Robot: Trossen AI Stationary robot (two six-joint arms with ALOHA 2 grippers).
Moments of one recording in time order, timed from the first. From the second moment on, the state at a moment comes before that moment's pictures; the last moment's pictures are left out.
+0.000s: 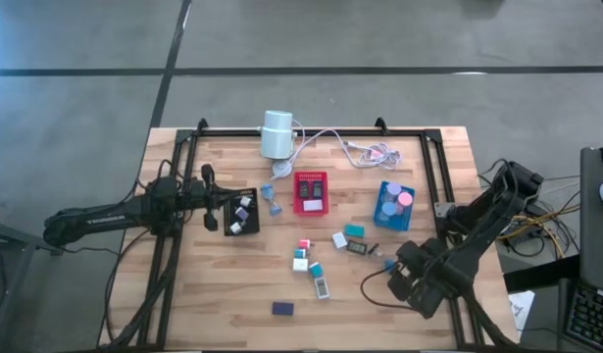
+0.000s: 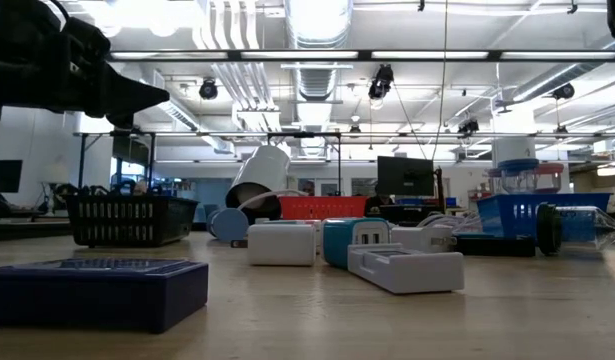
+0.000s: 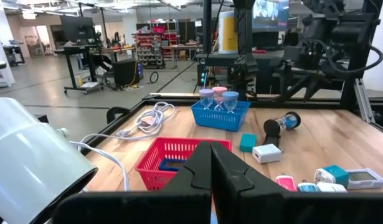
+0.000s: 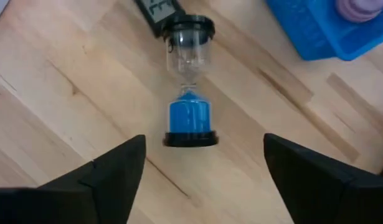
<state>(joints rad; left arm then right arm) 0.25 0.23 0.05 0.16 0.10 0.05 0.90 1.48 0.98 -1.13 0.38 1.78</state>
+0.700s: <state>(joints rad) 0.25 0.23 0.05 0.16 0.10 0.01 0.91 1.59 0.85 -0.90 0.36 1.80</state>
